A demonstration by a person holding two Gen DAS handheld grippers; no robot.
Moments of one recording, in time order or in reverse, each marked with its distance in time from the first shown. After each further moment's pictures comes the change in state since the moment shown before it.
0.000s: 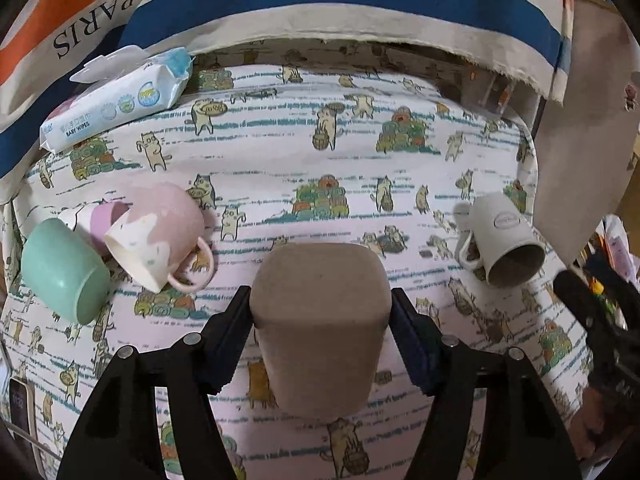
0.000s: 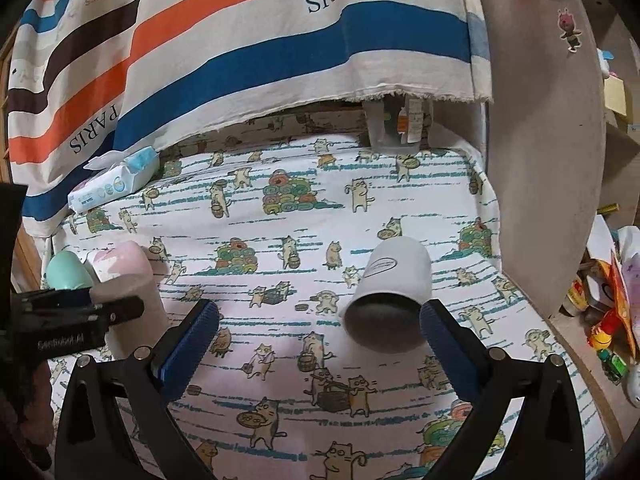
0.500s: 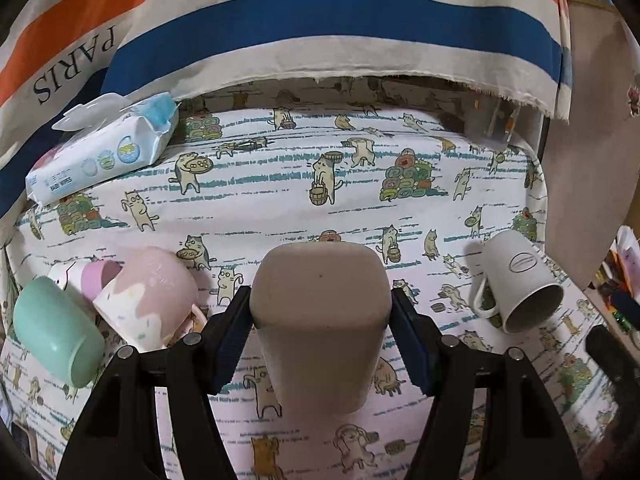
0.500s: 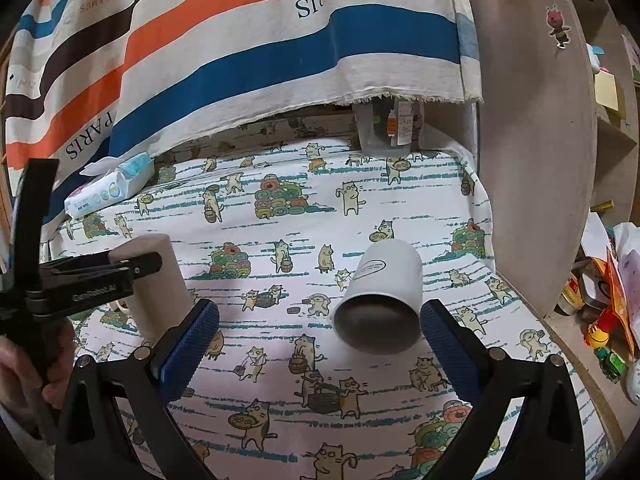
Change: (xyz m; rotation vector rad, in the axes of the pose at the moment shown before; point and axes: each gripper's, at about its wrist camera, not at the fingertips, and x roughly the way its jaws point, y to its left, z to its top) left arm 0.025 -0.003 0.027 0.060 -0.132 0.020; right arm -0.002 -0.007 -0.001 0.008 -0.014 -0.009
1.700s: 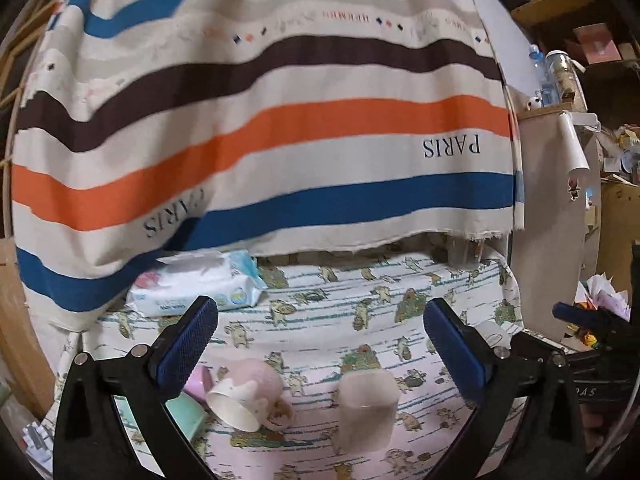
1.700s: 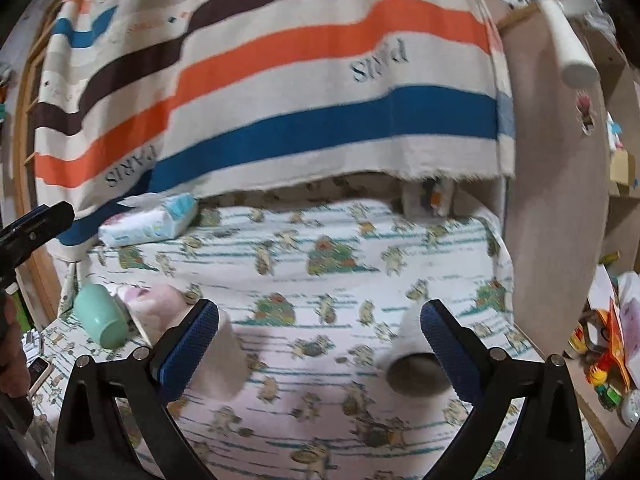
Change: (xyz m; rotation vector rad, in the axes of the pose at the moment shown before) left arm -0.164 0.060 0.000 0.051 -0.485 0.018; right arm -0.039 0.066 0.032 -0.077 -0.170 0.069
